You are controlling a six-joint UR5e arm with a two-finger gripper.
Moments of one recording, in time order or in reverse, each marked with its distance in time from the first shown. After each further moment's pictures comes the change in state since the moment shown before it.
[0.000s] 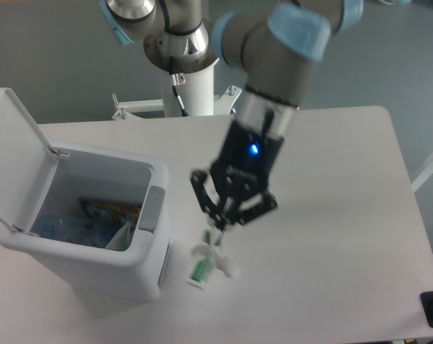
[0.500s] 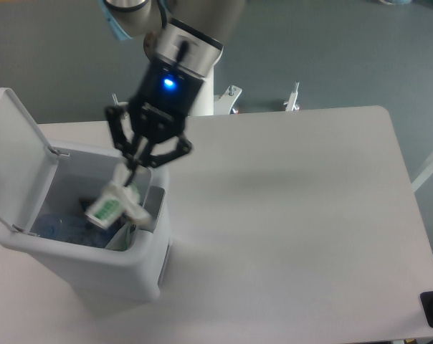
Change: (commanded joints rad) arm -0.085 0.134 -0.206 0.017 0.009 0.121
